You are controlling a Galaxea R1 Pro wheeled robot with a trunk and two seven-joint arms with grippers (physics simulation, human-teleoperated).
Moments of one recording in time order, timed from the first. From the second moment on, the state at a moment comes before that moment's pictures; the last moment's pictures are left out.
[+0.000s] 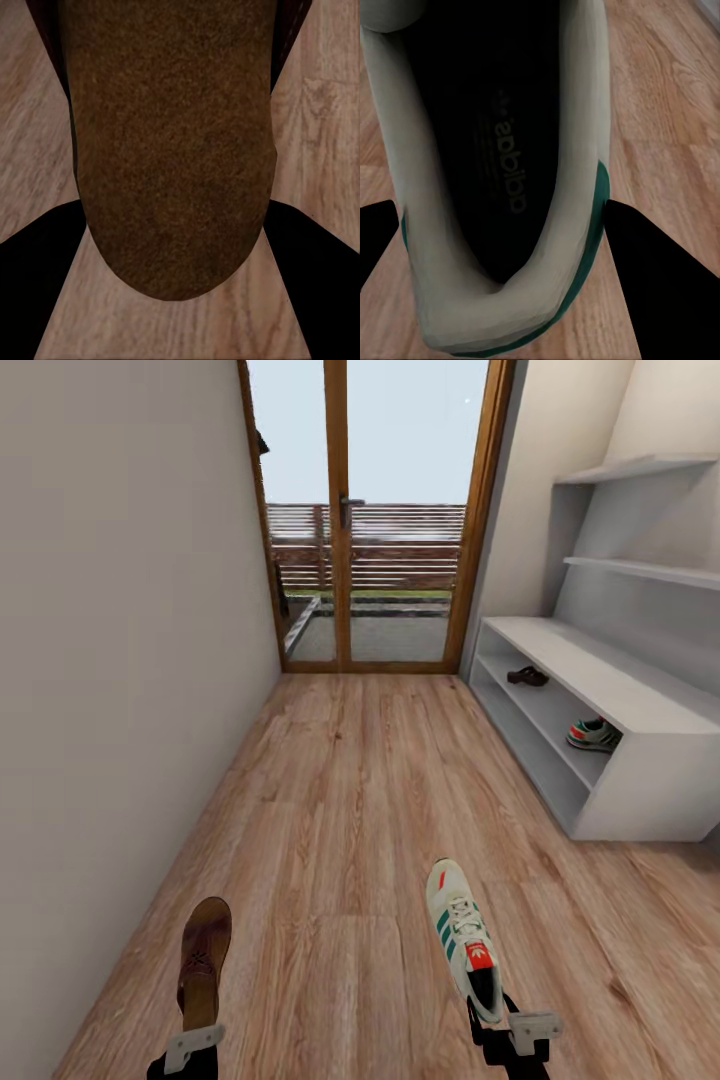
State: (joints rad) left arm -0.28 -0.01 0.43 -0.33 -0.23 -0.48 -0.07; right arm -0.34 -0.02 -0.16 -0.20 0.19 -0.84 0.01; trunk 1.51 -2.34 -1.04
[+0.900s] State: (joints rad) left arm -0.28 -0.01 0.43 -0.33 -0.23 -0.48 -0.07; right arm -0.34 -0.02 -0.16 -0.20 0.19 -0.83 0.01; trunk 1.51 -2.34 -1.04
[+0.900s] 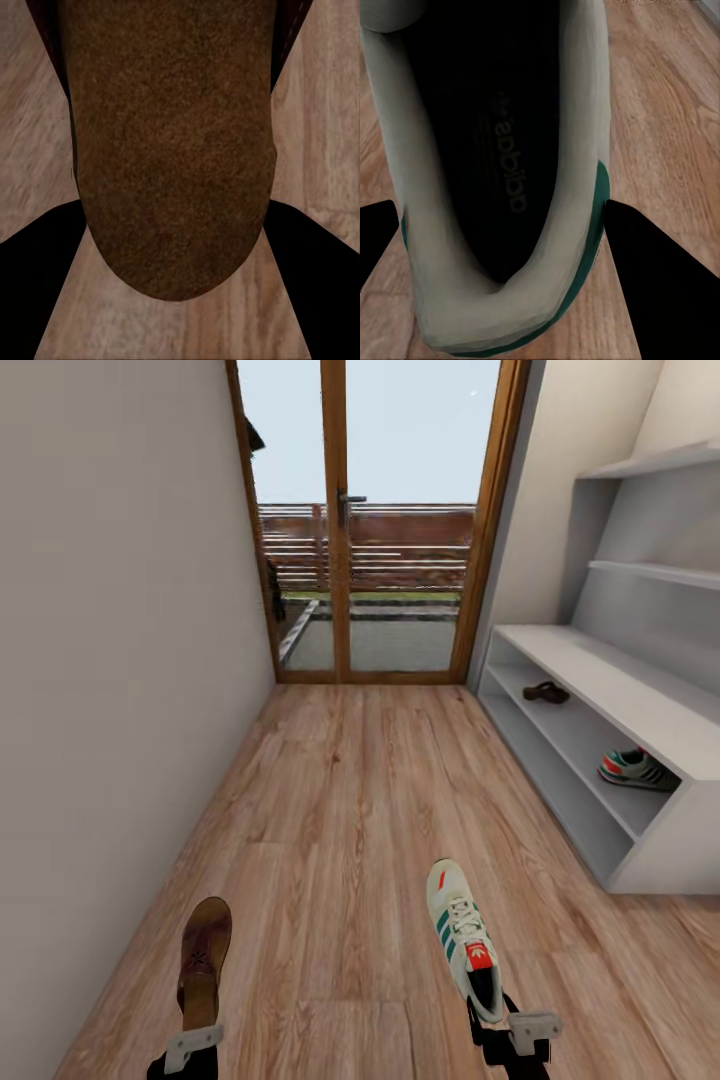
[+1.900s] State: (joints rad) left arm -0.28 -0.01 0.43 -0.33 -0.23 -0.48 -0.07; right arm -0.34 -0.02 -0.16 -0.20 0.19 -0.83 0.01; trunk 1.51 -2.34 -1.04
